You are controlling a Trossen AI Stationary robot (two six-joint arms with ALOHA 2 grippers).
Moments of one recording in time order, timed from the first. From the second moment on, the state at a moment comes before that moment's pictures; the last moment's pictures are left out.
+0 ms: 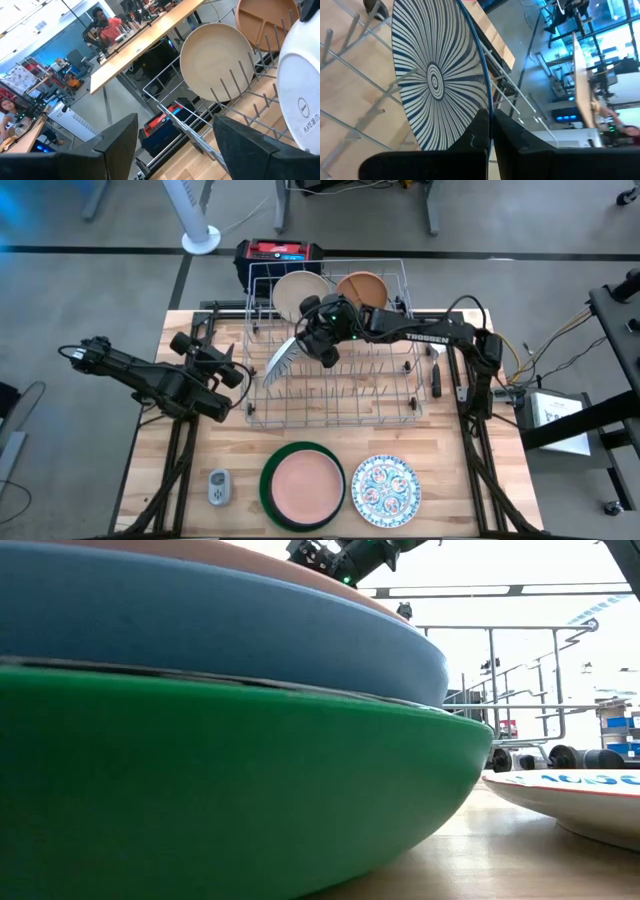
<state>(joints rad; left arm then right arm) -0.36 1.06 1.02 -1.57 -1.34 -1.07 -0.25 1.89 1.70 -0.34 -0.05 -1.10</state>
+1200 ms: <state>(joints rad) -0.36 1.06 1.02 -1.57 -1.34 -1.07 -0.23 1.85 1.71 -0.38 -0.04 -1.44</state>
